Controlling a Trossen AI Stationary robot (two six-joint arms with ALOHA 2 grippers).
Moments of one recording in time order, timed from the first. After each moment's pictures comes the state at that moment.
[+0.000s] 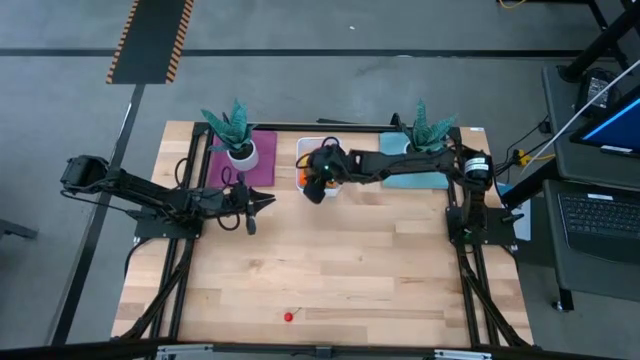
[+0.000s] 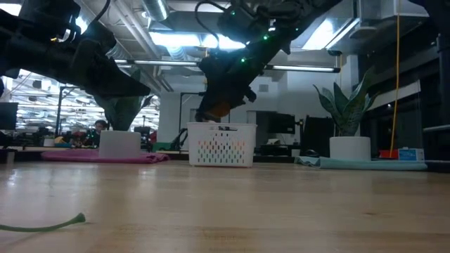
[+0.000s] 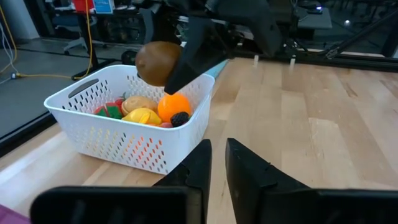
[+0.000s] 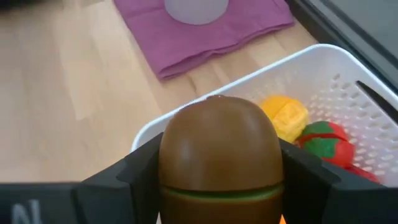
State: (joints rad) left arm -0.08 0.90 0.08 0.61 -0.41 -0.10; right arm -0.18 1.93 1.40 -0.22 0.19 0.20
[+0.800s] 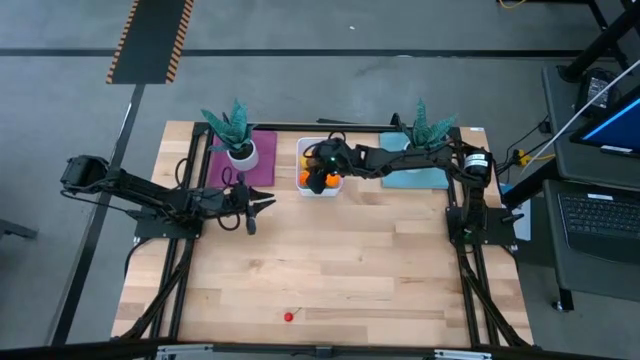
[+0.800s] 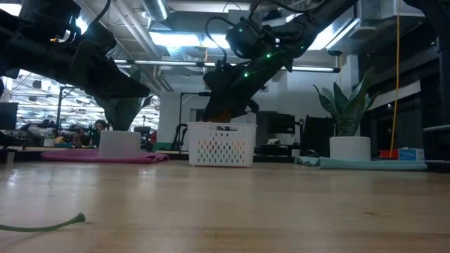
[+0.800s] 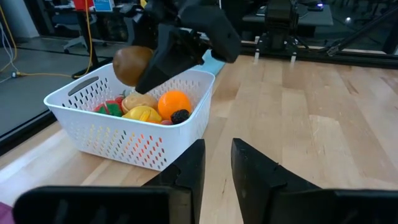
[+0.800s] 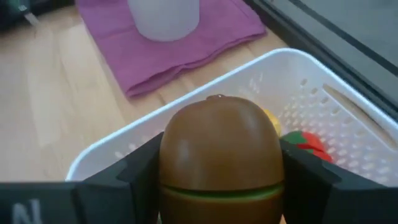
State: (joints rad) left arm -0.08 0.90 0.08 0.60 -0.41 -0.10; right arm -0.26 1.94 1.29 -0.02 0.17 0.20
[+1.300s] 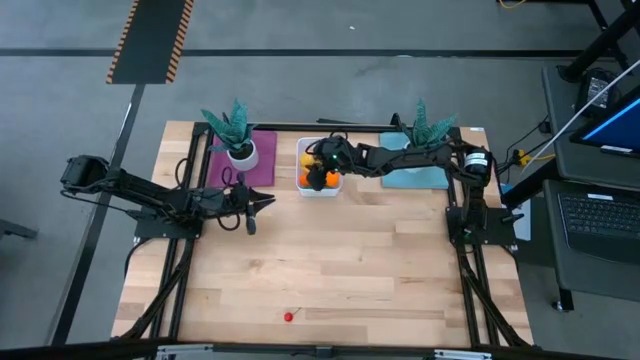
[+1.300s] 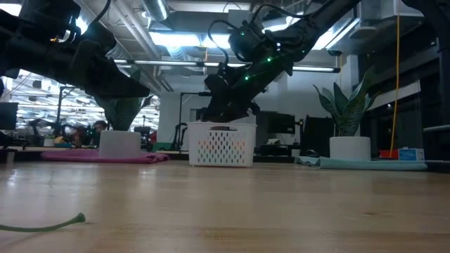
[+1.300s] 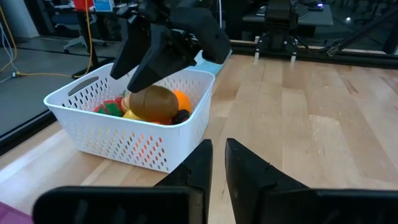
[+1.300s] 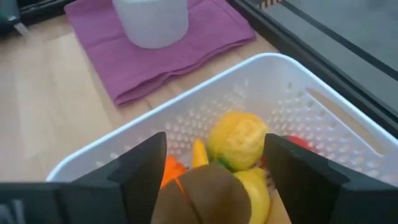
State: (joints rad) left arm -0.08 0.90 0.08 0.60 -0.41 -0.10; right arm -0.28 1.94 1.27 0.04 0.16 0.20
